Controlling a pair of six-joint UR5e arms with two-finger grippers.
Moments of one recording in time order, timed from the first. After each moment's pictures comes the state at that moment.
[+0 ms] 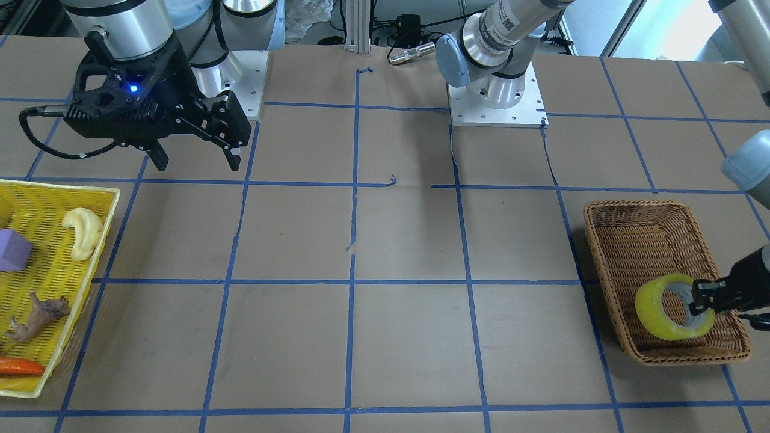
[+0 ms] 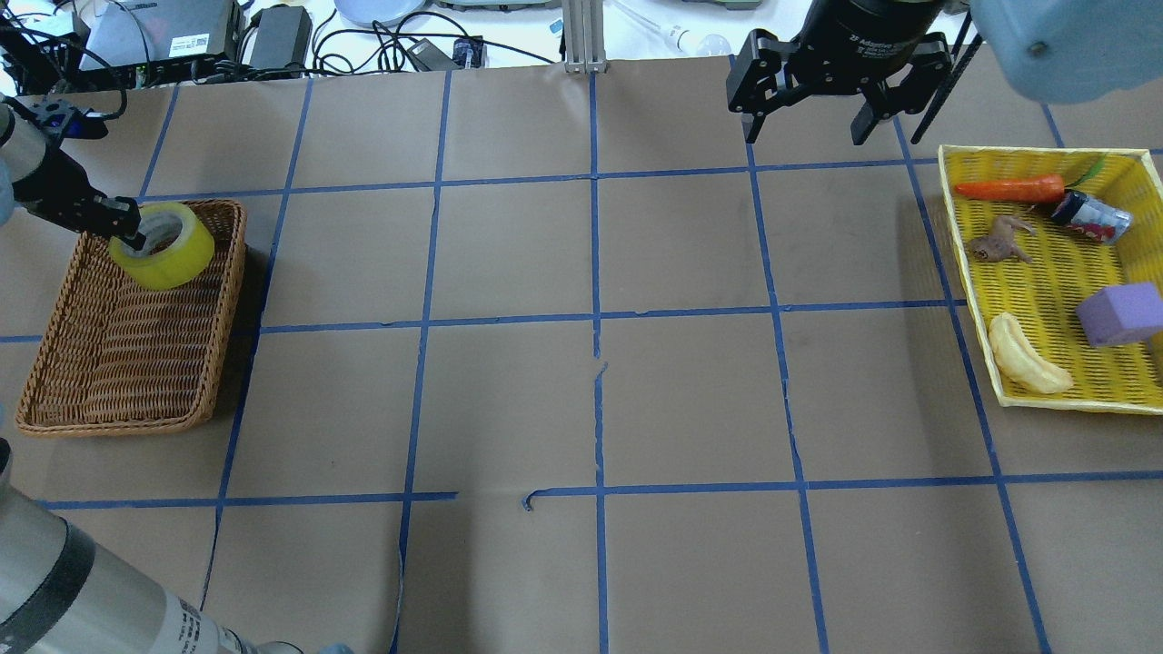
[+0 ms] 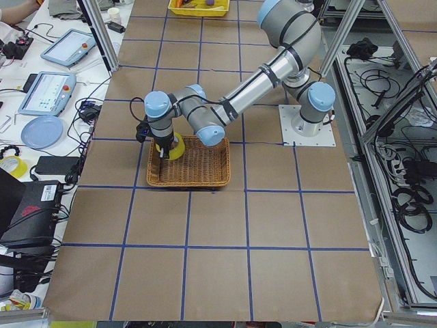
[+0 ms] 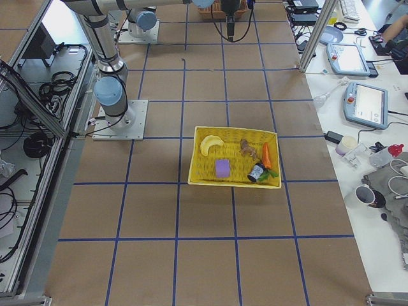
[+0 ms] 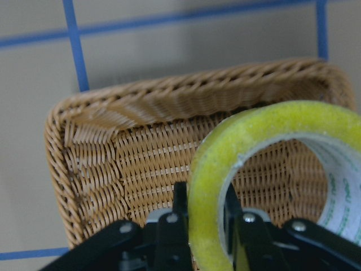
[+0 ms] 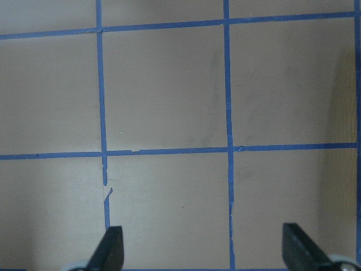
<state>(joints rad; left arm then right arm) -1.00 -2.08 -1.57 -0.99 1.54 0.69 1.64 -1.50 1.43 -1.62 -1.52 0.10</state>
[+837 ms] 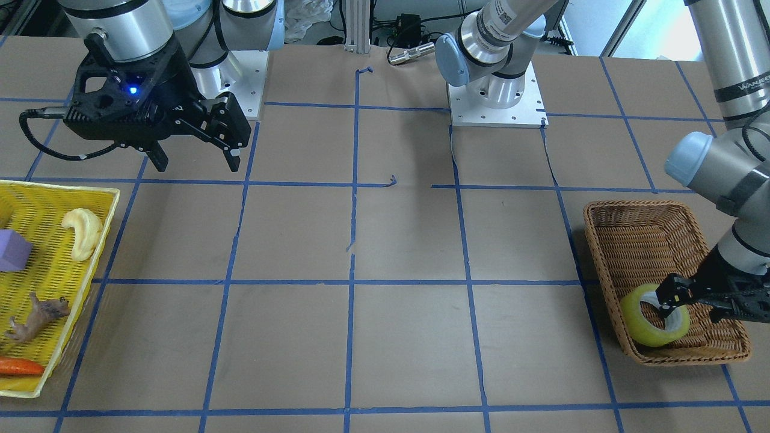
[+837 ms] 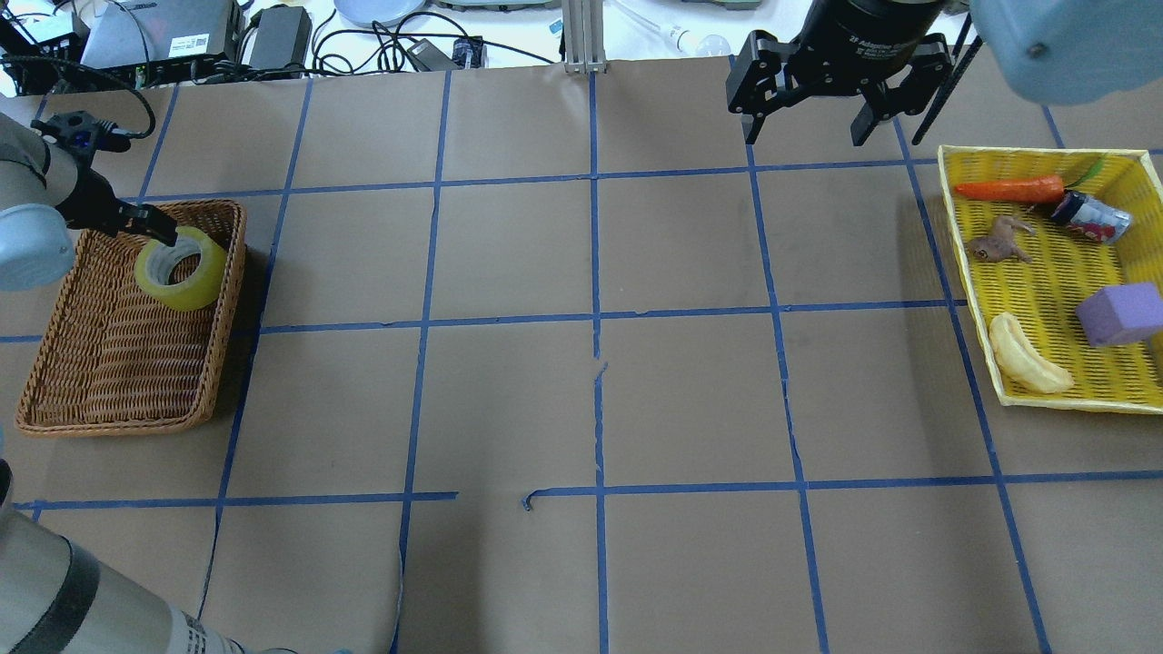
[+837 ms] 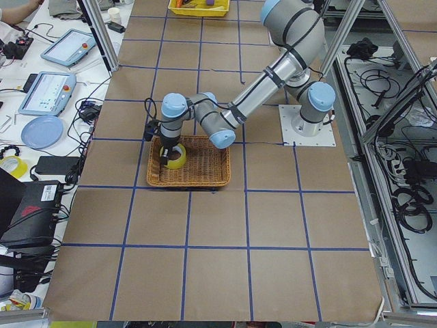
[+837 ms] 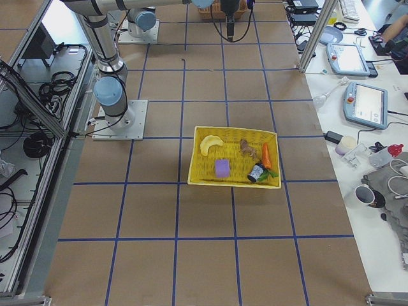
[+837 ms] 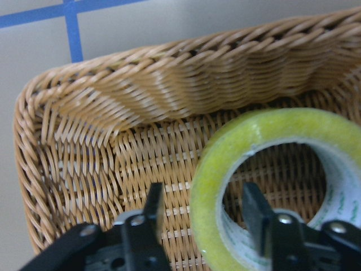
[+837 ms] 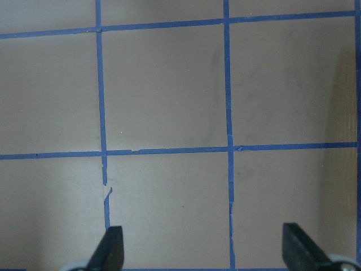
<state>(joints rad) -1.06 -2.00 -1.68 -0.77 1.53 0.68 1.64 -1.50 1.44 -1.62 -1.52 0.10</state>
